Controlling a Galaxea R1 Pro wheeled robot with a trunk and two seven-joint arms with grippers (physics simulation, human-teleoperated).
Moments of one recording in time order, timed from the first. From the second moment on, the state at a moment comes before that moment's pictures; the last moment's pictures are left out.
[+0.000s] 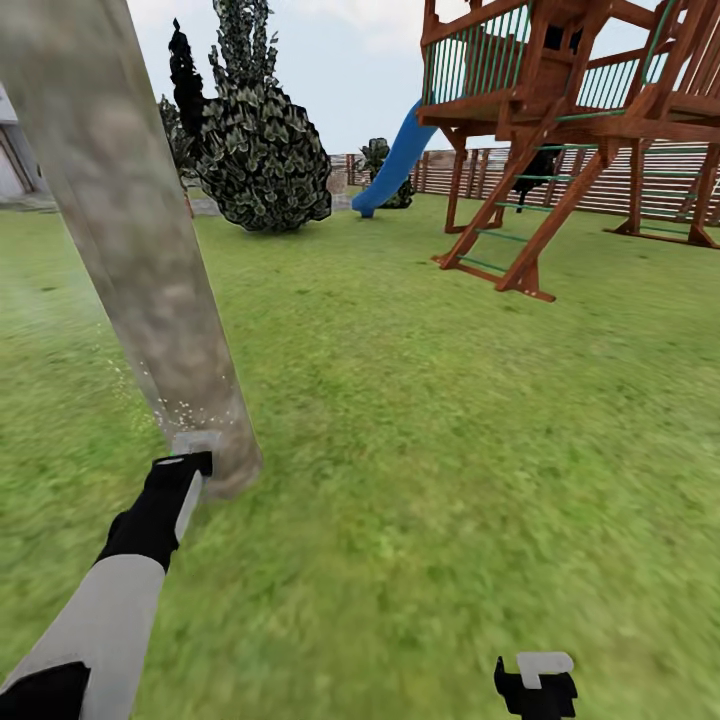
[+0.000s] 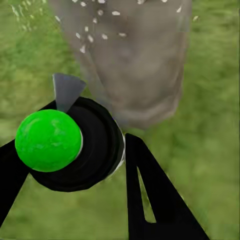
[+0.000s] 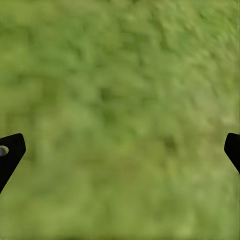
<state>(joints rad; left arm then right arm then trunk) -0.81 0.03 0.23 -0.84 -0.14 0.51 0.23 -0.46 -0.01 -0.19 -0.03 0.40 -0.48 -0.44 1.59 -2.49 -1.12</state>
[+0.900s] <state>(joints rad) -0.91 0.22 0.09 -0.84 -0.17 0.64 -0.15 -0.46 -0.01 -0.19 -0.03 0.40 -0.48 -0.44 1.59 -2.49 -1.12</state>
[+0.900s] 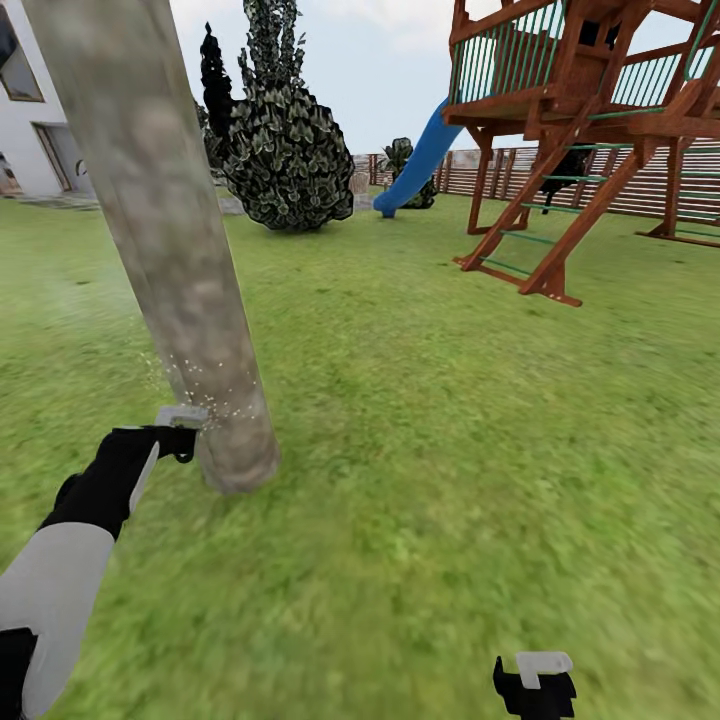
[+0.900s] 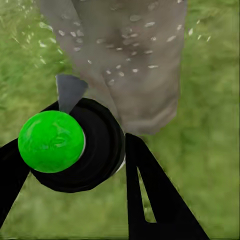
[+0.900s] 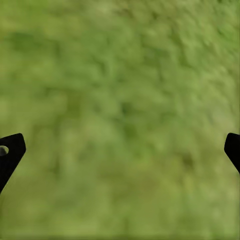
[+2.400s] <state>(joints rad) -1.00 0.23 0.08 -0.87 -0.17 0.75 -0.13 -0.46 -0.01 -0.19 -0.03 0.40 -0.48 -0.44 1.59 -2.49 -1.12</state>
